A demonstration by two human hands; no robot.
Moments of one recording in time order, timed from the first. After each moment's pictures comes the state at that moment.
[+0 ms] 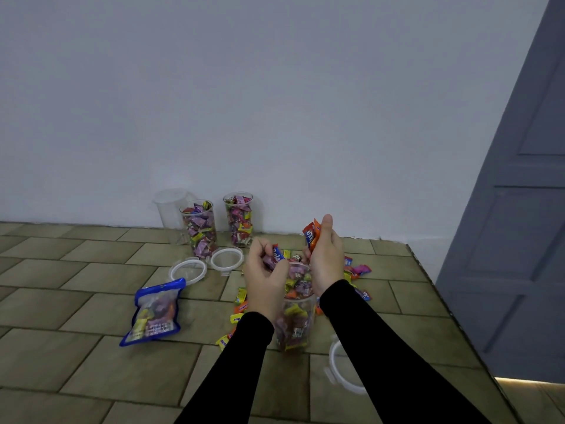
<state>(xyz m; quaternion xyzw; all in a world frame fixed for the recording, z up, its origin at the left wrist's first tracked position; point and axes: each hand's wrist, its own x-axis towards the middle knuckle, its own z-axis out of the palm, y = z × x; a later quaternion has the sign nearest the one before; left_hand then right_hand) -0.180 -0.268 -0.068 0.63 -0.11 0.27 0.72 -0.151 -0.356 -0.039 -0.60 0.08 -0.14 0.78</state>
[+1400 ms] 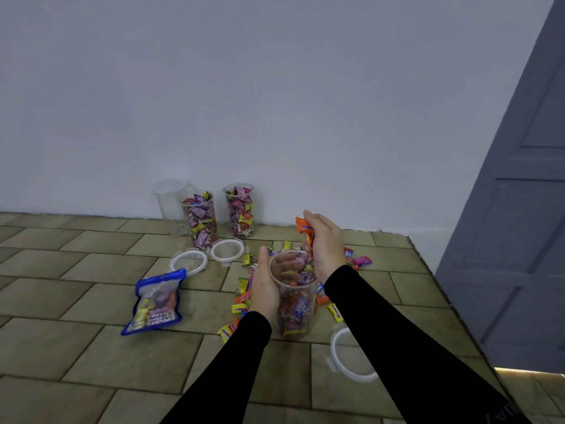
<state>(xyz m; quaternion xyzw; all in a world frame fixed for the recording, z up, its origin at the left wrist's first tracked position) -0.159 -0.264 -0.113 0.51 0.03 -0.04 0.86 -0.151 -0.356 -0.031 -0.60 0.03 -0.12 0.79</state>
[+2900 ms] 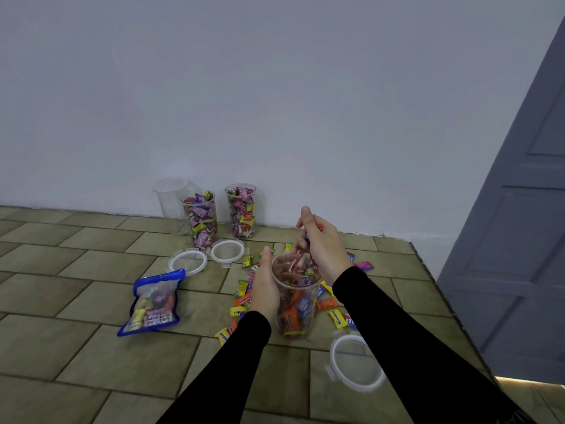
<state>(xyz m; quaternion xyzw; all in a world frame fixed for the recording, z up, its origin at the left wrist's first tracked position) -0.150 -0.264 -0.113 0.52 0.03 0.00 0.85 -0.139 -0.362 -0.034 -0.67 -0.08 -0.04 0.73</state>
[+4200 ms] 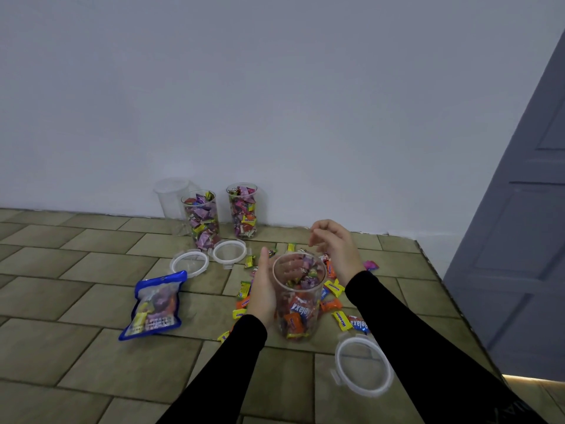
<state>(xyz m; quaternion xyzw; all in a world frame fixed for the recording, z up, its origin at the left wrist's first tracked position) -0.144 -0.257 -0.116 0.54 0.02 -0.02 0.84 -0.115 -0.391 -0.063 -0.66 -0.10 -0.07 0.74</state>
